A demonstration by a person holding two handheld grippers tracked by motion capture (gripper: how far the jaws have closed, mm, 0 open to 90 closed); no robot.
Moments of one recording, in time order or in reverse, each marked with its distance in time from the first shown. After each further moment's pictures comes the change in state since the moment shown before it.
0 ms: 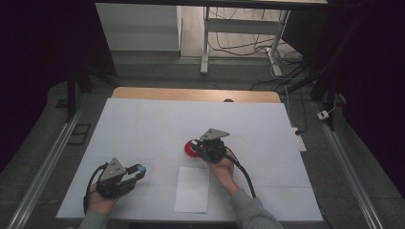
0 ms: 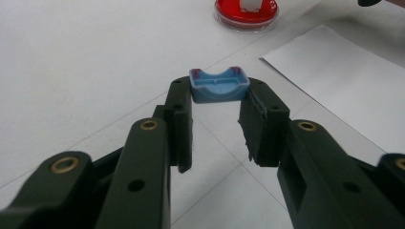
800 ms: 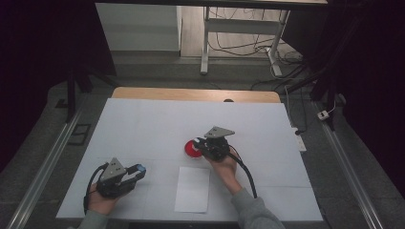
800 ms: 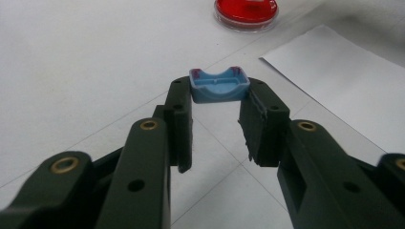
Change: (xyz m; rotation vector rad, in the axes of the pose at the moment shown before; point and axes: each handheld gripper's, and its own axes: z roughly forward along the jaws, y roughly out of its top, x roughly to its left) left arm 0.000 0.000 0.000 0.001 0.000 0.001; right arm -0.006 0.004 -0.012 -0.039 0.012 0.028
